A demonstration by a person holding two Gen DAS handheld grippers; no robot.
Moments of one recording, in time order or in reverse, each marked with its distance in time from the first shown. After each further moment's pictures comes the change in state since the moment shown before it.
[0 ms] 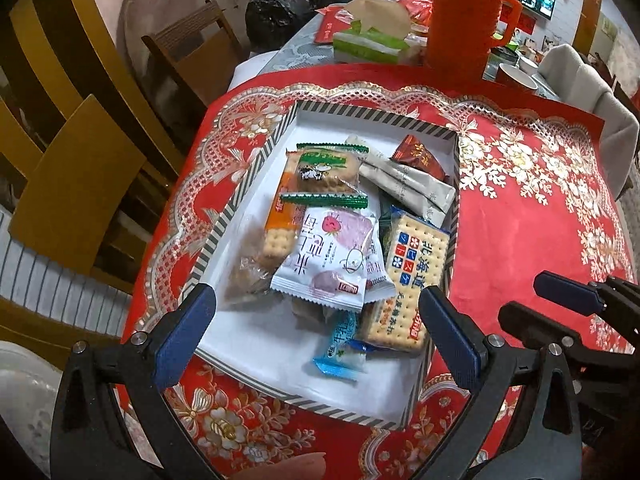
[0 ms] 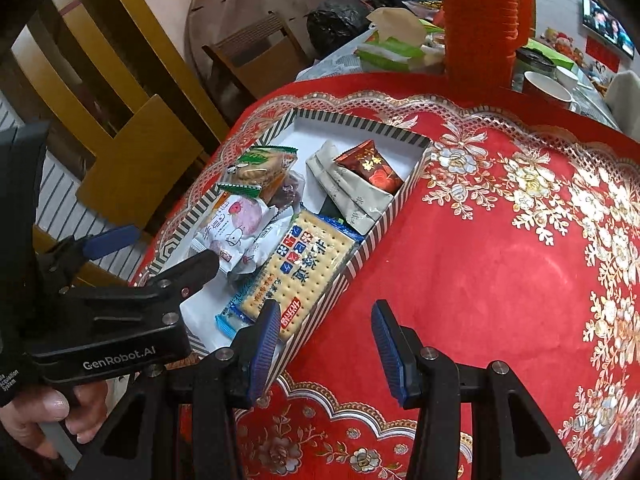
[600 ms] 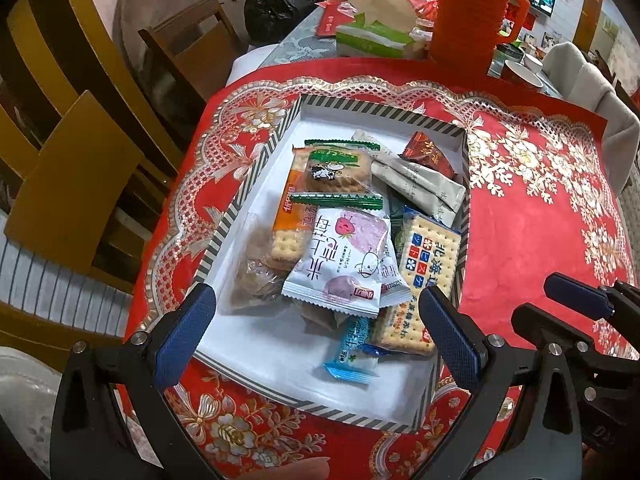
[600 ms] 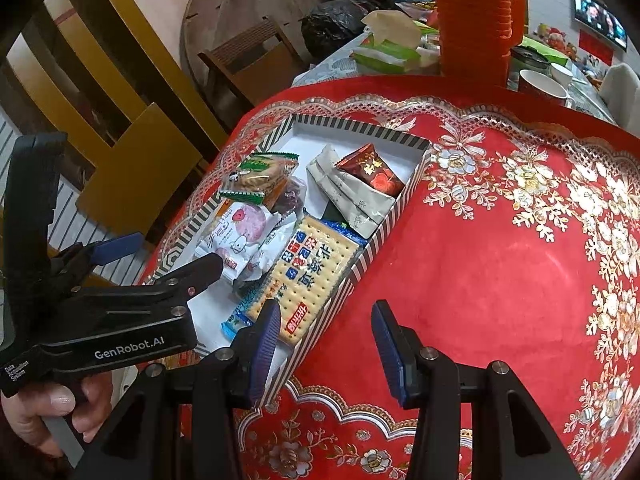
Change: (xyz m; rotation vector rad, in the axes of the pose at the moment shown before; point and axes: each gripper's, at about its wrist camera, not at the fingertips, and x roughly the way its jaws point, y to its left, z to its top) left arm 0.012 0.011 0.008 0.012 0.027 -0.015; right arm -0.001 0.007 0.003 0.021 -0.013 -0.007
